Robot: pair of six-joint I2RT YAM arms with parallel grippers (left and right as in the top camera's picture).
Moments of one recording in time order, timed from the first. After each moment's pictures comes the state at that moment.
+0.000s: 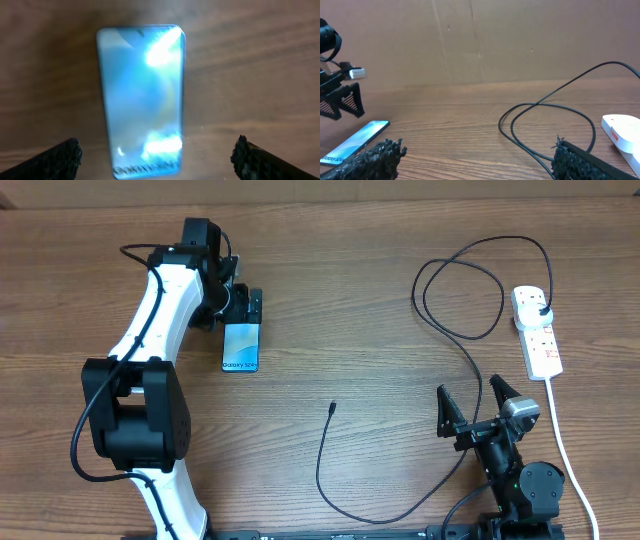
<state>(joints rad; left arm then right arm) -0.07 2.05 1.67 -0.99 0.13 -0.08 0.02 0.02 0.02 -0.02 -0.22 0.15</state>
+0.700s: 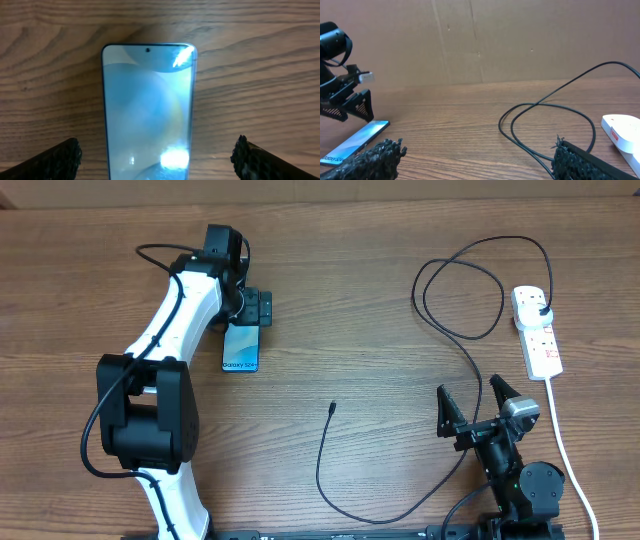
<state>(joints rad) -0.13 2.05 1.59 -0.87 0.00 -0.15 0.02 0.02 0.02 -0.02 -0.22 0.15</state>
